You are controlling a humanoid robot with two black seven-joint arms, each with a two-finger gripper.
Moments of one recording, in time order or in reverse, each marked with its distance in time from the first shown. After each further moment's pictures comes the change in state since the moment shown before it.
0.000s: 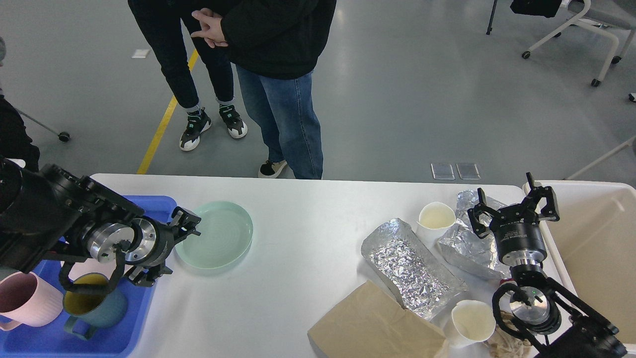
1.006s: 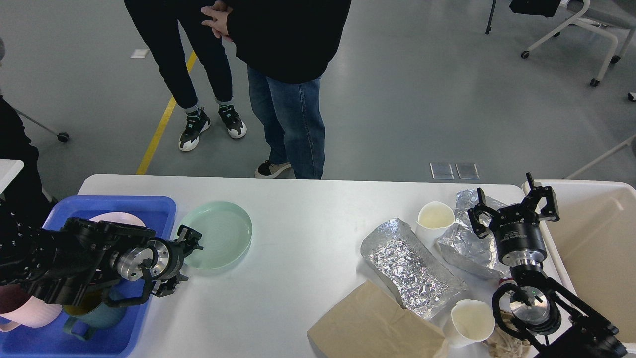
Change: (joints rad) left arm 0.377 -0.005 -0.331 0.437 0.156 -0.005 0.130; right arm 0.000 0.000 0.000 0.000 0.000 0.000 0.000
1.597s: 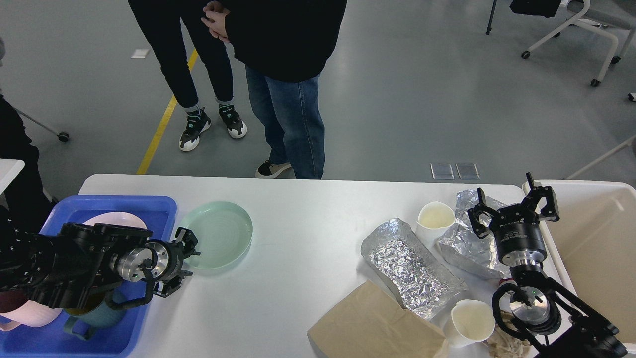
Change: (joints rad) left arm 0.044 0.007 -0.051 0.035 -0.052 0.005 -0.001; right arm 0.000 0.000 0.000 0.000 0.000 0.000 0.000
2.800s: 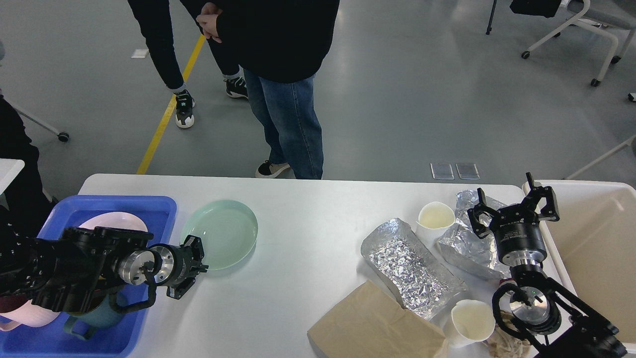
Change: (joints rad) left arm 0.008 -0.001 -0.025 -0.004 0.002 -0.075 0.007; right arm 0.000 0.000 0.000 0.000 0.000 0.000 0.000
